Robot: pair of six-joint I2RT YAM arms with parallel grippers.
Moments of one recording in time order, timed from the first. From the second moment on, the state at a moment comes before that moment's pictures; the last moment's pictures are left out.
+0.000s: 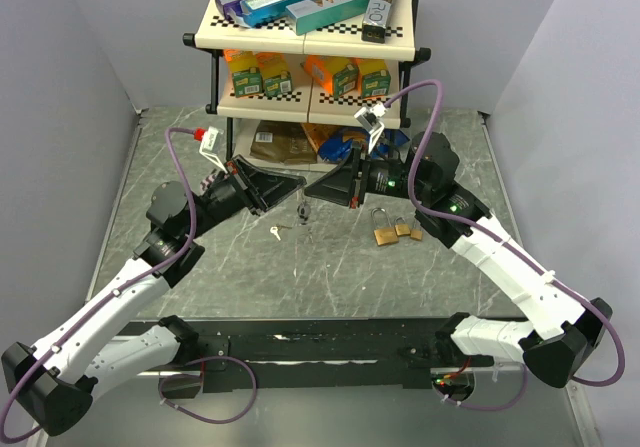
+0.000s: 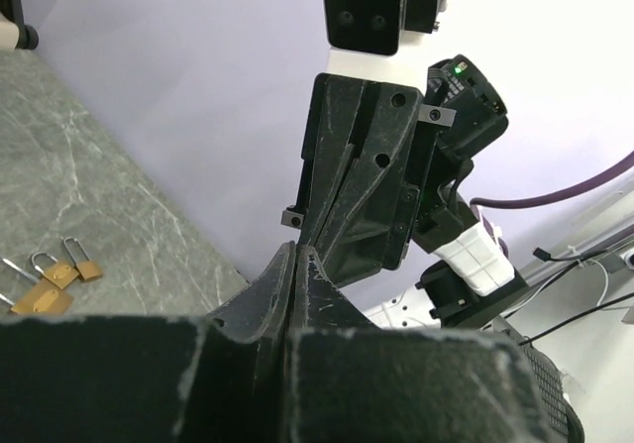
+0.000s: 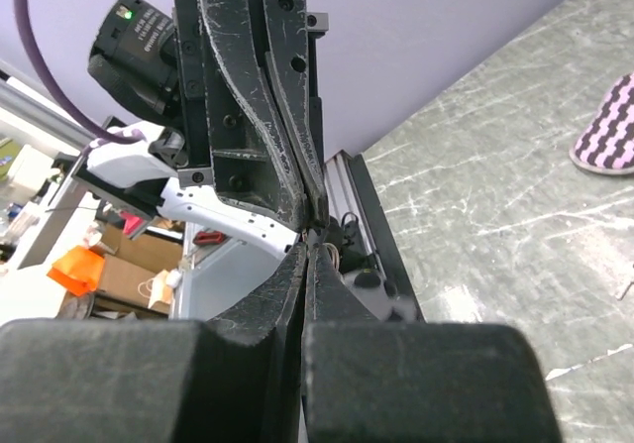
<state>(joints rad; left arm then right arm) -0.62 0.90 0.86 0.37 0.41 -0.99 0.66 1.15 1.22 -0.05 -0.70 0.68</state>
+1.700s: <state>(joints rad) -0.63 1.06 1.03 0.13 0.74 -0.86 0.58 1.14 1.25 -0.31 -0.94 0.49</state>
